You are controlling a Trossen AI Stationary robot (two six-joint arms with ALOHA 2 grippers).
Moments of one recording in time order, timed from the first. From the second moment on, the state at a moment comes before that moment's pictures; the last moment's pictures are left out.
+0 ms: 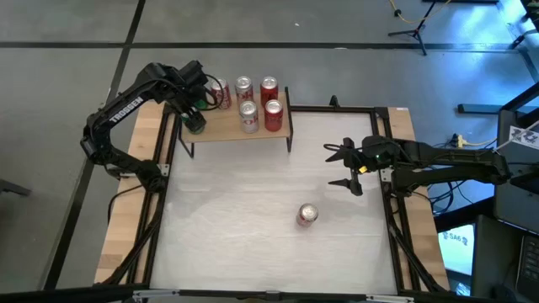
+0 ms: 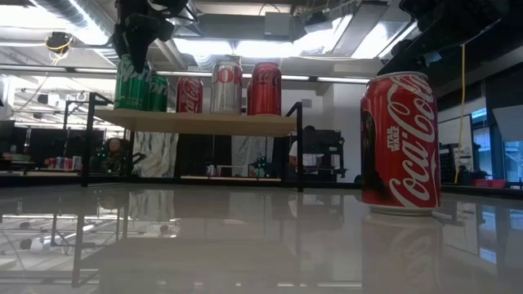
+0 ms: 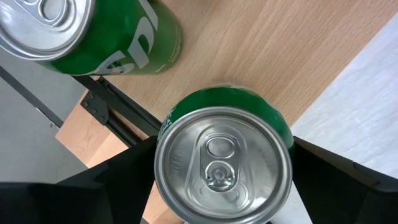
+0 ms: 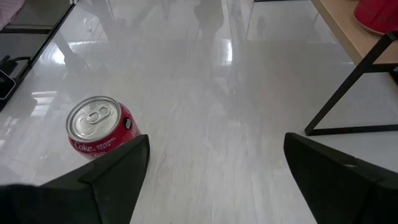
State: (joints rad) left arm 0.73 1.39 1.59 -1.57 -0.18 0.01; right arm -0.08 0.79 0.68 -0.47 -0.15 -0.07
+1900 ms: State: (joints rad) left arm 0.73 1.39 1.91 -1.55 -0.14 -0.03; right arm -0.08 0.79 0.68 -0.47 -0.15 -0.08
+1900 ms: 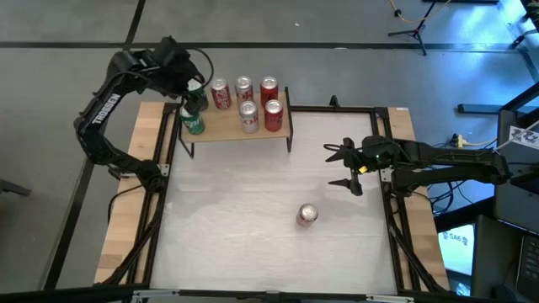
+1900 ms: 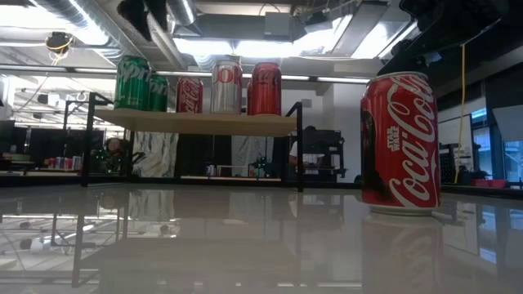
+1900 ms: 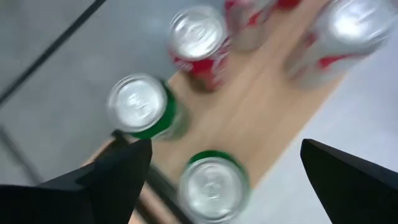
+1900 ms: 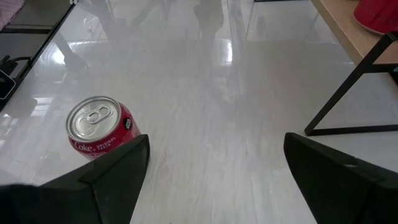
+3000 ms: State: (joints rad) left arm 0.11 1.39 1.54 -0.70 -0.10 -0.12; right arm 0.19 0.79 0.68 -0.28 -0.14 0.22
